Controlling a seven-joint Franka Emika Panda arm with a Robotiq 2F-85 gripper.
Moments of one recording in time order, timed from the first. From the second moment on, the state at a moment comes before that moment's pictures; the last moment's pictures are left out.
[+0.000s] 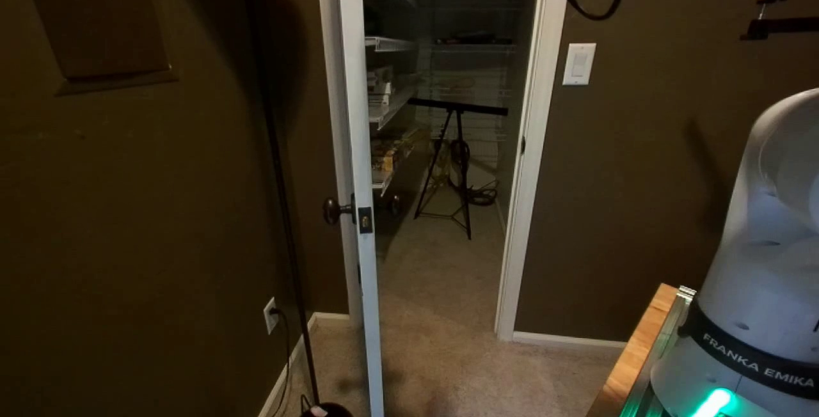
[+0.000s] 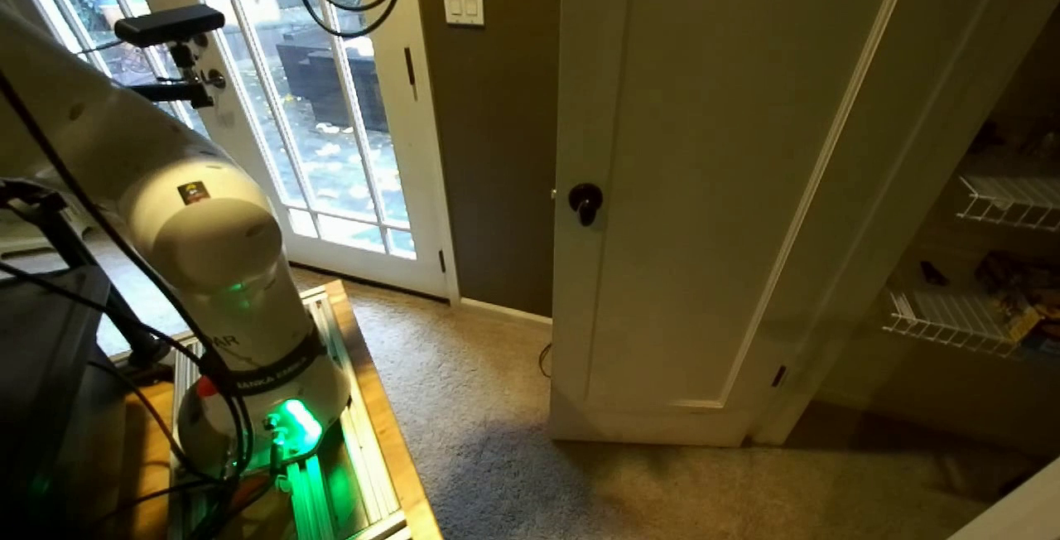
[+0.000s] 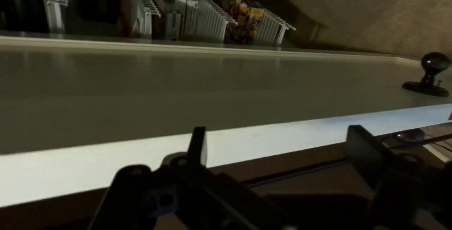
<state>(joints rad) 0.21 -0.54 0.38 -2.26 -0.96 2.05 -0.14</state>
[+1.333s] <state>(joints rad) 0.23 -0.31 0.31 -2.09 -1.08 1.90 0.00</state>
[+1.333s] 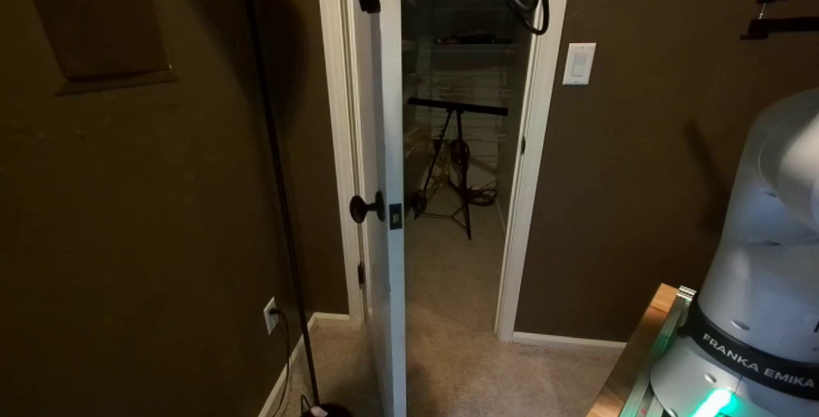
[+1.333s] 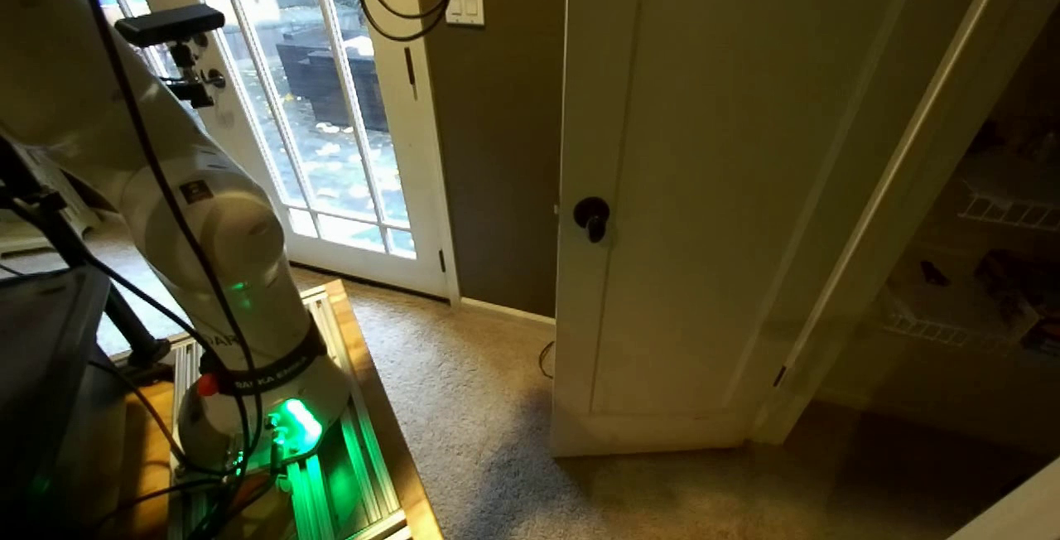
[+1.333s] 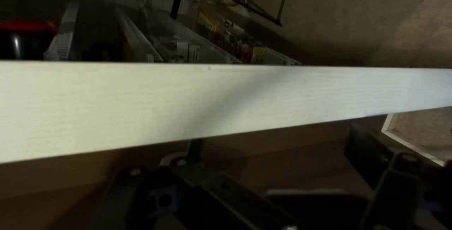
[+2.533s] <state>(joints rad) 0.18 -0.57 0.12 -2.39 -1.22 1.82 0.19</state>
